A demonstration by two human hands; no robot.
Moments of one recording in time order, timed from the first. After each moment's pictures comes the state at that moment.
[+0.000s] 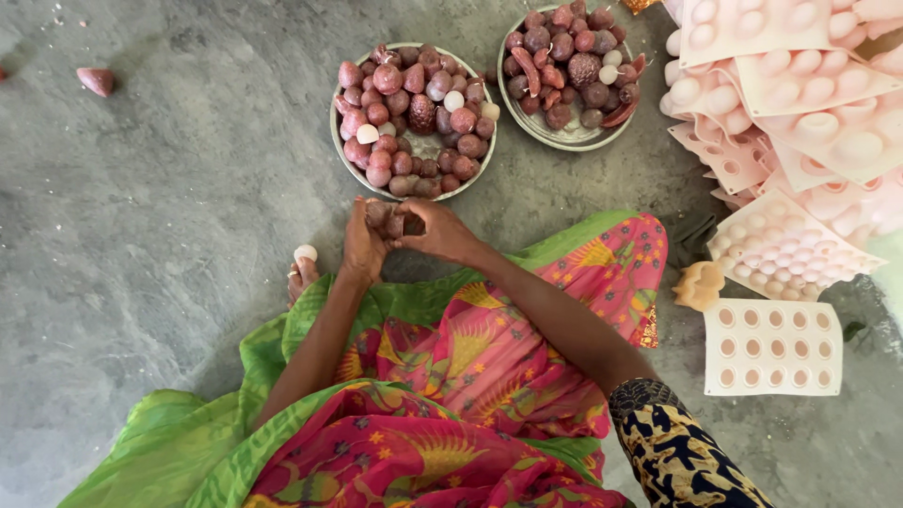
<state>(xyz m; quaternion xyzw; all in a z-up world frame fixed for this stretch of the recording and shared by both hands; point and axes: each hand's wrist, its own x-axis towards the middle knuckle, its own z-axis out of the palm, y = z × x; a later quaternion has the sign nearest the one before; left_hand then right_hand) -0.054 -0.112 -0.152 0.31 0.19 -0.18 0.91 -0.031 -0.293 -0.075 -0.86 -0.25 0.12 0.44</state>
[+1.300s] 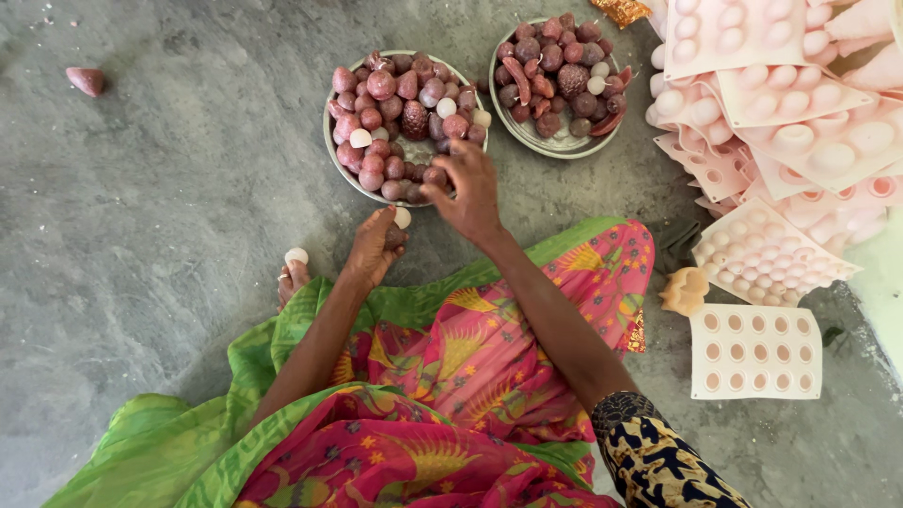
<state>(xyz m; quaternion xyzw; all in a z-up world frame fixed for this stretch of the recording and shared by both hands) -0.056 -0.132 -0.139 0.39 0.22 -0.24 0.86 0.000 -0.327 -0.033 -0.93 -0.20 -0.13 0.27</state>
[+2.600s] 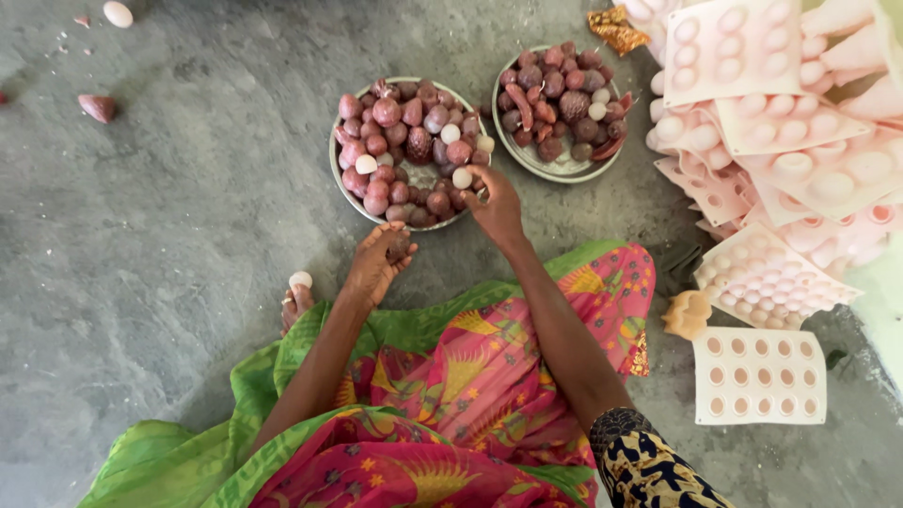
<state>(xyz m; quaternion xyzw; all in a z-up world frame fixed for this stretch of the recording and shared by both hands) -0.048 -0.127 -0.132 0.37 0.19 -0.23 0.88 0.032 -0.374 -0.068 -0.91 -0.11 -0.12 0.38</state>
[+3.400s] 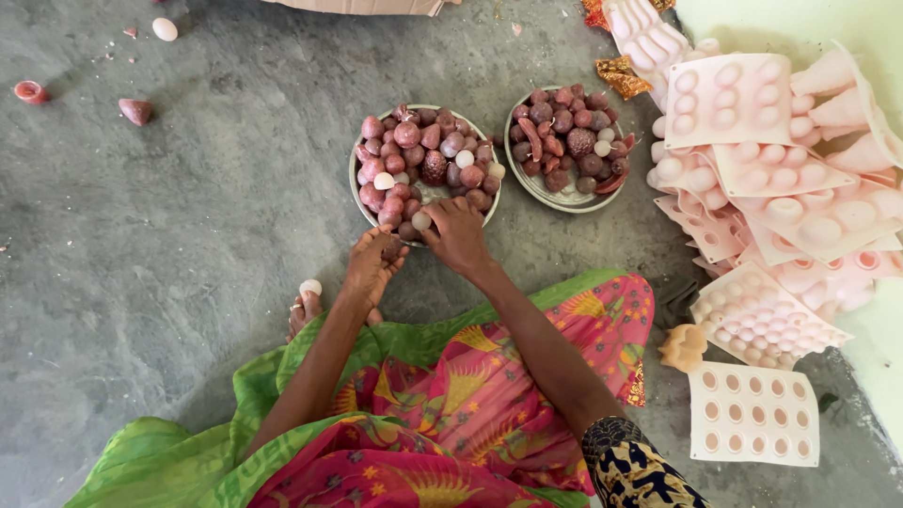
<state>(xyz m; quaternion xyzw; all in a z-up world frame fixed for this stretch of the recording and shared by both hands) -0.031 -0.111 -0.123 0.37 0.25 -0.16 0.88 0.015 -0.288 -0.026 -0.93 -0.27 -0.11 0.21</state>
